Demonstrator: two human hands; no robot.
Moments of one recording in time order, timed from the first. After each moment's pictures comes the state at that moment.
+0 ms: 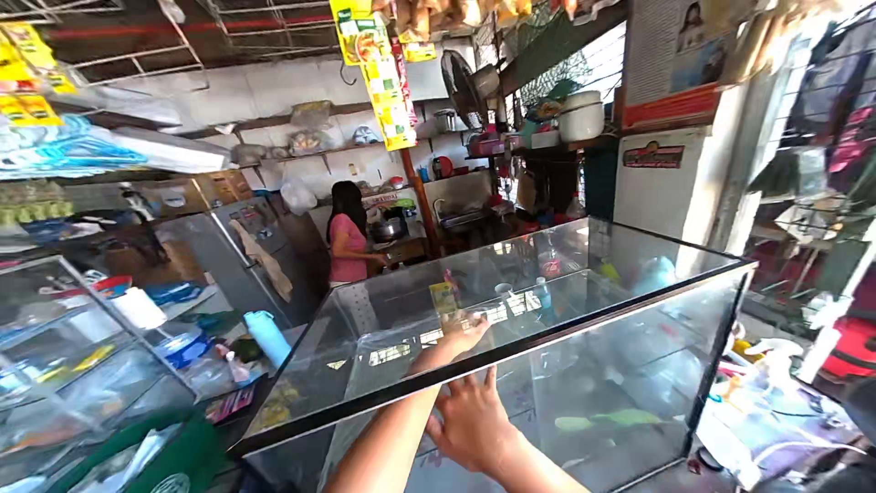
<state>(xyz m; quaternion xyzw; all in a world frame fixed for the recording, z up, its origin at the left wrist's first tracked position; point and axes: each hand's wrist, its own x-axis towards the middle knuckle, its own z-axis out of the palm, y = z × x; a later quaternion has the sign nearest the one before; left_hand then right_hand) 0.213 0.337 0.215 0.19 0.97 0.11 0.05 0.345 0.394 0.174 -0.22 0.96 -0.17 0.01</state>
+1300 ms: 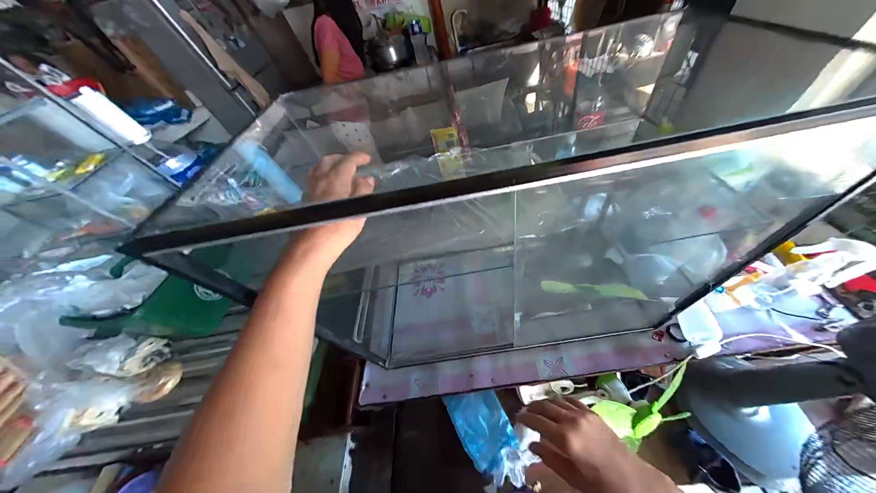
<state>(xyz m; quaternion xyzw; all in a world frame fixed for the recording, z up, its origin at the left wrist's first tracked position) 0.294 0.217 0.207 0.09 0.96 0.17 -0.21 0.523 0.560 -0.006 -0.36 0.88 -0.31 -0.02</state>
